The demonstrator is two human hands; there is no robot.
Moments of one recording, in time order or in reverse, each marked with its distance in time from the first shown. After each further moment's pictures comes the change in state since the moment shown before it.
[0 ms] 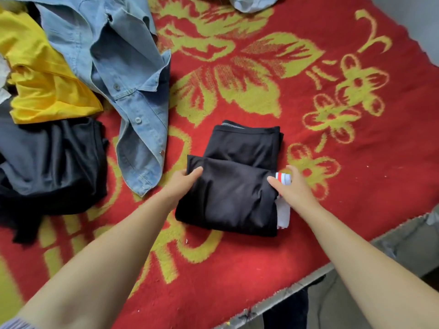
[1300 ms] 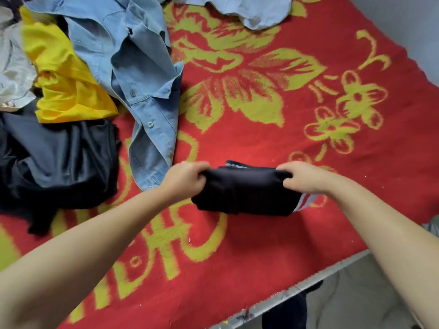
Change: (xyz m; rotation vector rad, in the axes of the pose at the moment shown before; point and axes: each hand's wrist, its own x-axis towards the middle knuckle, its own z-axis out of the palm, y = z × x) left_hand -0.049 0.040 -0.020 0.777 0.143 0.767; right_hand -0.005 -0.069 -0.063 -0.690 -0.416 -0.397
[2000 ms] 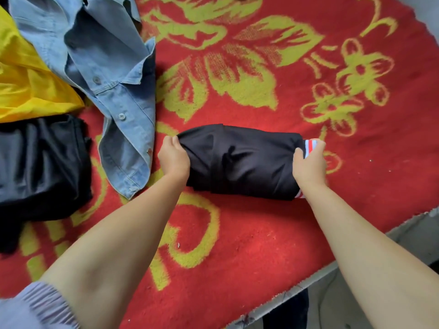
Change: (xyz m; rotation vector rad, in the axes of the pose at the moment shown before) left_hand 0.071 -0.029 0.074 -0.386 0.500 -0.721; right_hand 0.055 0.054 0.067 0.645 0.794 0.555
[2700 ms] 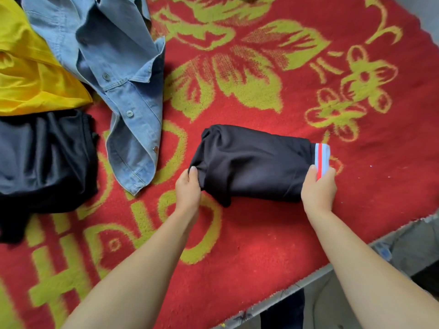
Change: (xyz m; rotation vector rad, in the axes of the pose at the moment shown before) left_hand -0.069 -0.037 -0.004 -0.362 -0.215 -0.178; right_hand -0.030 0.024 -0.008 0.062 0.167 0.005
